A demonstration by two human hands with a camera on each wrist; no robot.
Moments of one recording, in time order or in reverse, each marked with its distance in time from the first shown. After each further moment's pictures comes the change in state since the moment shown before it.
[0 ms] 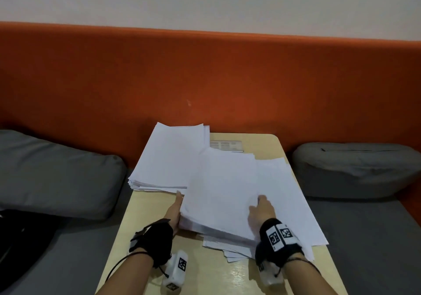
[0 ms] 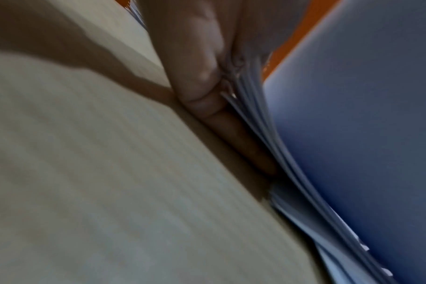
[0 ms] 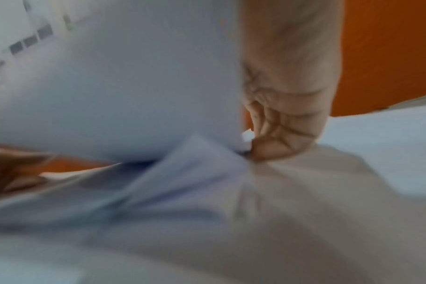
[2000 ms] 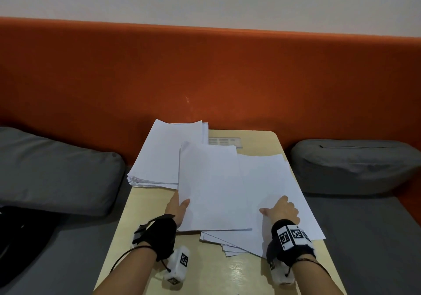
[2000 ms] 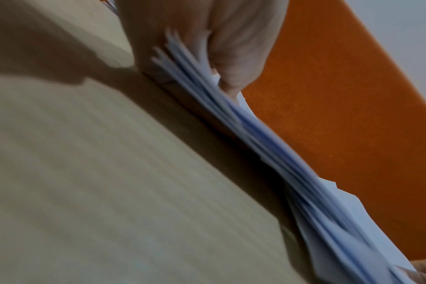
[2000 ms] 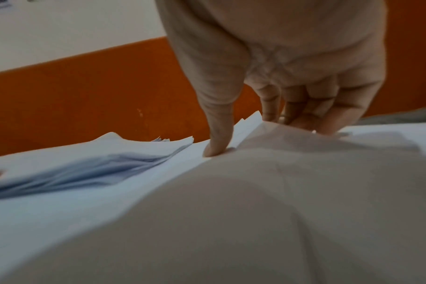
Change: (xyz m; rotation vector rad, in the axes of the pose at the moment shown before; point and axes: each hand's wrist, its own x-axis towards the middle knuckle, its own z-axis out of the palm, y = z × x) left_hand 0.015 -0.013 -0.002 0.477 0.167 0.201; right_hand 0.002 0.028 -0.025 -0.309 0.146 0.236
